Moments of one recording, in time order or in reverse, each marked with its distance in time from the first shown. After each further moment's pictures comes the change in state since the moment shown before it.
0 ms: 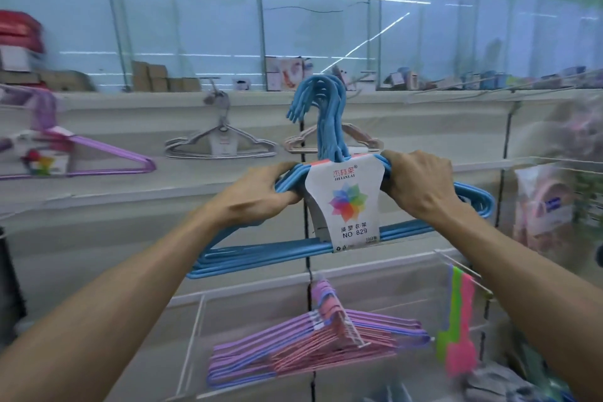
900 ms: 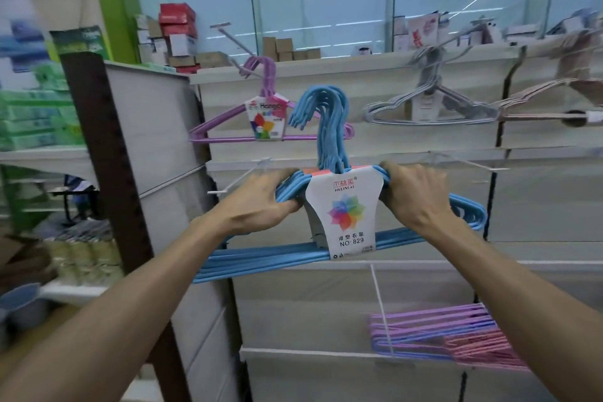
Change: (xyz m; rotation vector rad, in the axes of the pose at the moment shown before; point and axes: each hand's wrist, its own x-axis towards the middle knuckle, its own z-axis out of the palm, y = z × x) left_hand -0.218 -0.294 -0.178 0.110 0.041 -0.305; right_hand 0.012 -0.414 0.085 0.257 -0.044 -0.185
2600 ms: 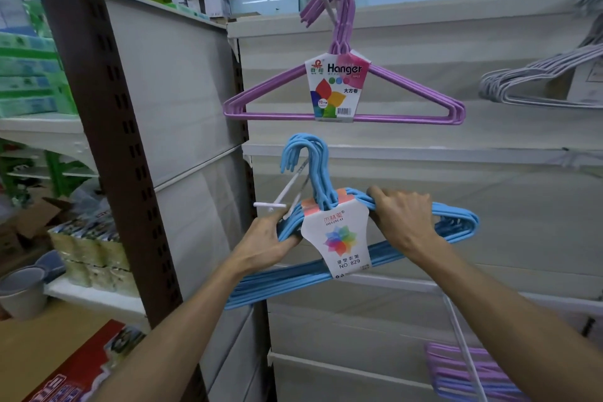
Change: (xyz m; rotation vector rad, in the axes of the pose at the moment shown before) left_hand 0.060 -0.251 0.090 -0.244 0.092 -0.248; right_hand 0.088 -0.107 0.231 -0.020 0.003 -0.233
